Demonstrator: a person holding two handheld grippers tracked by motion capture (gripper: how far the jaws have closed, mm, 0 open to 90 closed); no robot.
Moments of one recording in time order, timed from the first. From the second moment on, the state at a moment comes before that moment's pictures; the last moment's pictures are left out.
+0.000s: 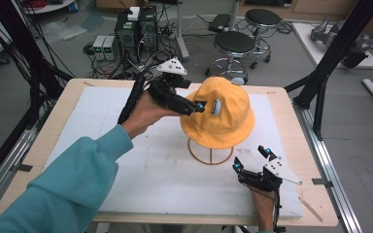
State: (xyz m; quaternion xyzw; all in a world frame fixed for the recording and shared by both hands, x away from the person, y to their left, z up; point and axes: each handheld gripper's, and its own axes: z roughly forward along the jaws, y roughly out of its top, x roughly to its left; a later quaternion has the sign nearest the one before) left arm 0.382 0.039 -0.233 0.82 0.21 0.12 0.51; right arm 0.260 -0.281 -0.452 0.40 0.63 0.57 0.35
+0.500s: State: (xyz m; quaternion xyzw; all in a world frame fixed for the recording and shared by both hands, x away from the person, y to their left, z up) left arm 0.350 0.121 -0.275 0.80 0.20 0.16 0.54; right arm 0.259 -0.281 -0.452 0.40 0.63 0.57 0.36
